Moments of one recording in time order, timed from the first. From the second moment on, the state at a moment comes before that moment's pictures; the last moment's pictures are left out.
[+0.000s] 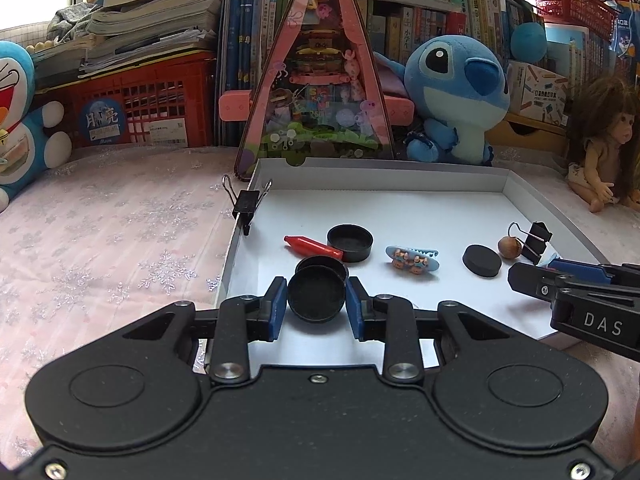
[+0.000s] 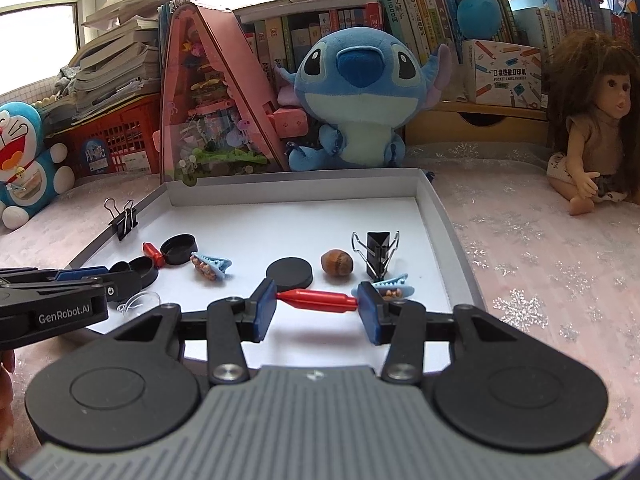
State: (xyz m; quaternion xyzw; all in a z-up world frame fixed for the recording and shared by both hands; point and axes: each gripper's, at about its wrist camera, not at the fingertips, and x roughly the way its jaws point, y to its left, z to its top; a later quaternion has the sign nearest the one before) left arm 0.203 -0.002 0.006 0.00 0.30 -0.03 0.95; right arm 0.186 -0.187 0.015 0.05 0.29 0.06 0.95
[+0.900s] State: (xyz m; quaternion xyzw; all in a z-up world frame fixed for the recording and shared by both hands) left arm 0.242 -0.007 -0.001 0.01 0.30 -0.02 0.95; right arm 0.233 -0.174 0.009 0.03 0.32 0.09 0.94
